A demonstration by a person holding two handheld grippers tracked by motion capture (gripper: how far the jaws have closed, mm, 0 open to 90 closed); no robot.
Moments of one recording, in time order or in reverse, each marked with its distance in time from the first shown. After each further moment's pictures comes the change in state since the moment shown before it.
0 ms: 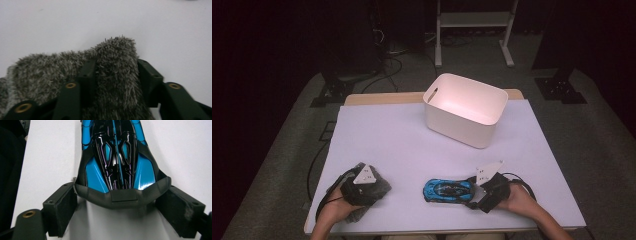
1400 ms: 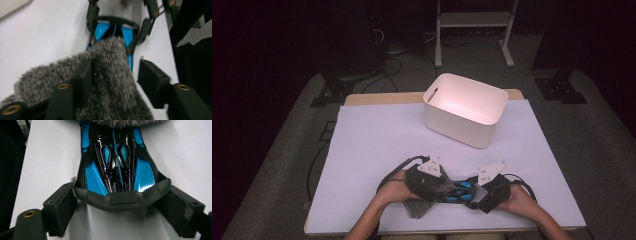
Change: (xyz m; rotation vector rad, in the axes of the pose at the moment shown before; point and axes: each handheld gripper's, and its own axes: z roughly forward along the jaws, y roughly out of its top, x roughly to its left) left arm -0.062 0.144 0.067 -0.118 -0.405 0.259; right arm 0.001 -0.005 0.000 -0.043 -0.008 0.020
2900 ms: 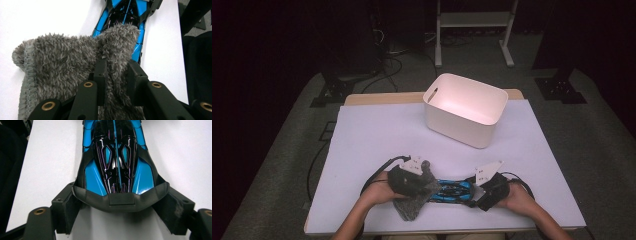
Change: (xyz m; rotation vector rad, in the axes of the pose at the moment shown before) left arm 0.009 -0.040 -0.023 0.044 0.022 -0.107; right arm -0.003 0.007 0.002 0.023 0.018 -0.060
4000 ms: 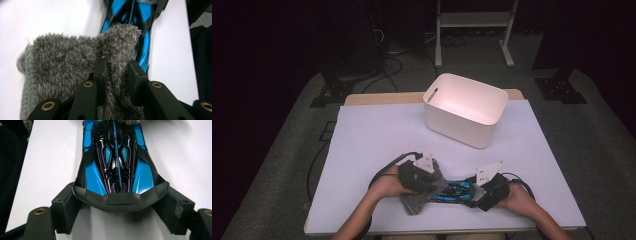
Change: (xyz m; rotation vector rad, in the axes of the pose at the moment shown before) left arm 0.005 0.023 0.010 0.090 0.017 0.081; right arm 0.001 -0.002 0.000 -0.012 -0.001 0.005
